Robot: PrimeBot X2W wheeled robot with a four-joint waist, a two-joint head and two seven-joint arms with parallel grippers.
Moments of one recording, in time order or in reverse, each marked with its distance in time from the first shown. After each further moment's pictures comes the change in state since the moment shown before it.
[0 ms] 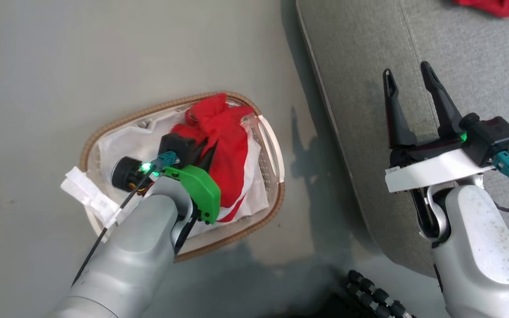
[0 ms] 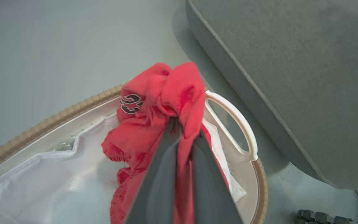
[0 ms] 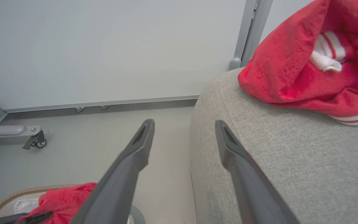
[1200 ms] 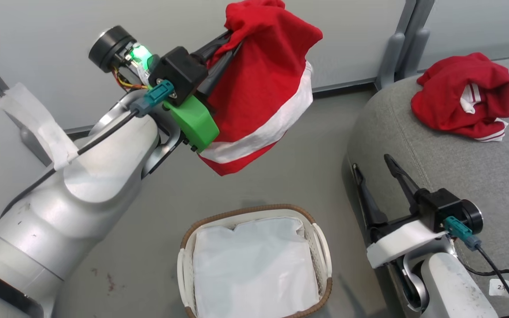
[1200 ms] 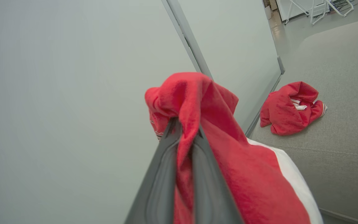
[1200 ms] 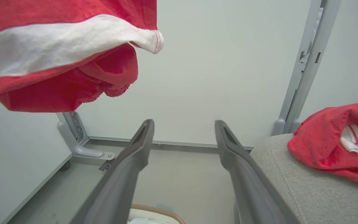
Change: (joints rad) left arm -0.265 0.247 -0.147 -0.495 0.145 0.000 -0.002; right arm 0.214 0.000 0.076 0.098 -0.075 0.000 0.000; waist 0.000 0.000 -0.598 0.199
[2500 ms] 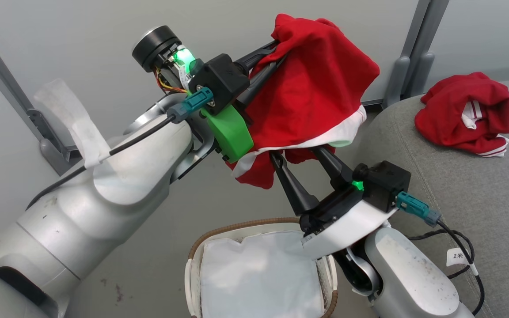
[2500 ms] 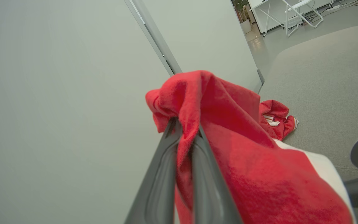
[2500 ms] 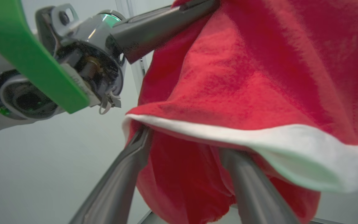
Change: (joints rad) left arm -0.051 -0.044 -0.114 -0.046 -0.072 -0.001 0.000; right arm -0.170 0.000 0.360 -0.111 0.302 0.000 0.000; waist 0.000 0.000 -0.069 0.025
